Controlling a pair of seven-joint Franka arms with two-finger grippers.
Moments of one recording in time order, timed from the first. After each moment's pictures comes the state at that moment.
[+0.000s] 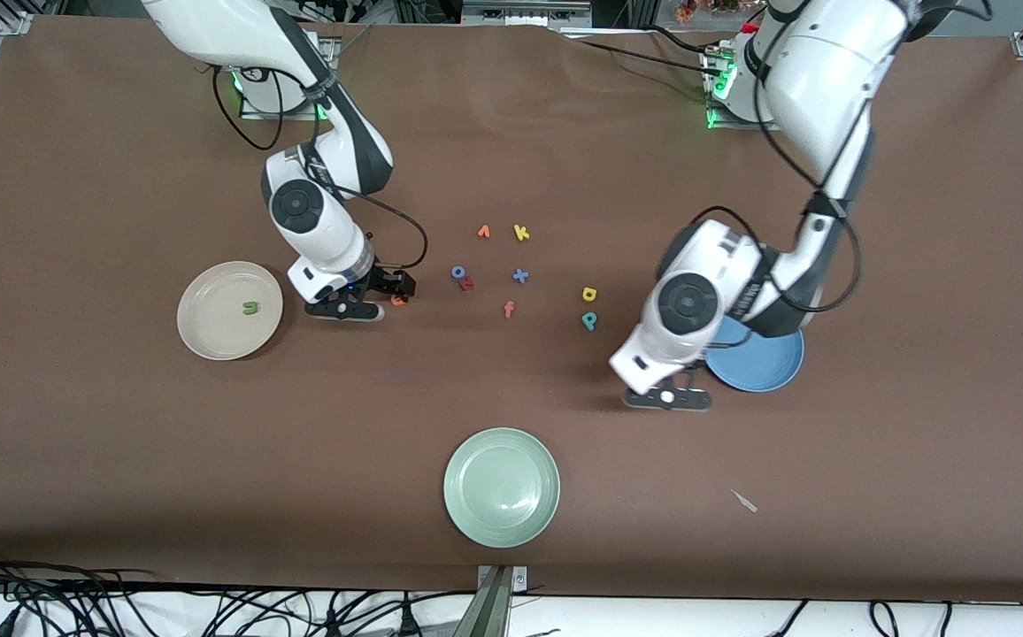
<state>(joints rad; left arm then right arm) -0.22 0.69 -0.18 -1.46 0.23 1.99 -0.40 0.46 0.45 0.04 -2.13 0.09 2.62 0.51</state>
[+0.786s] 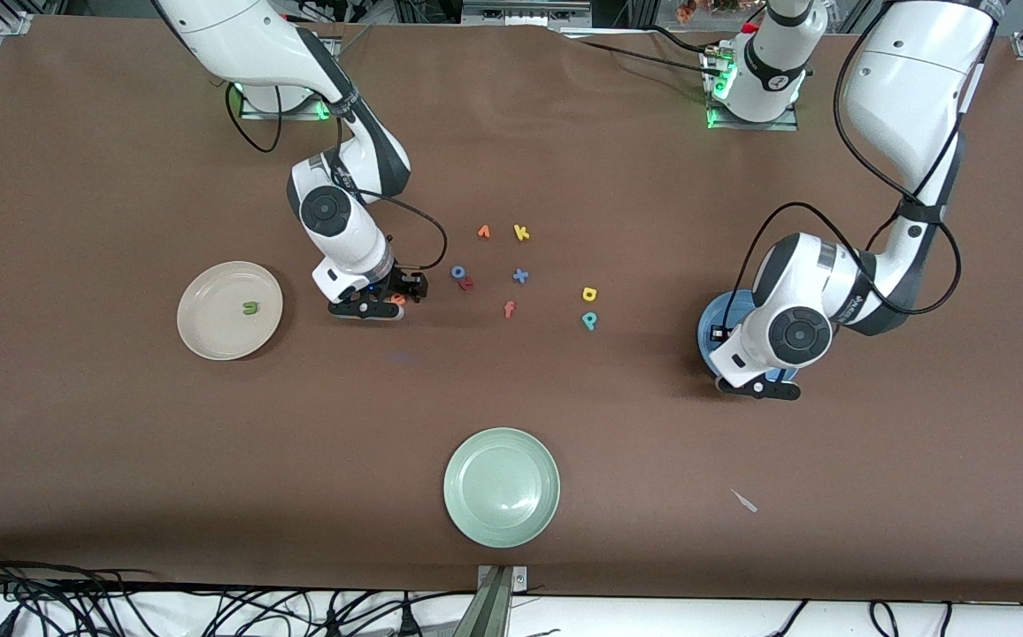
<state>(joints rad) -0.05 0.62 -0.20 -1.71 0.23 2.00 -0.25 0.50 0.50 0.04 -2.13 0.09 2.68 0.52</state>
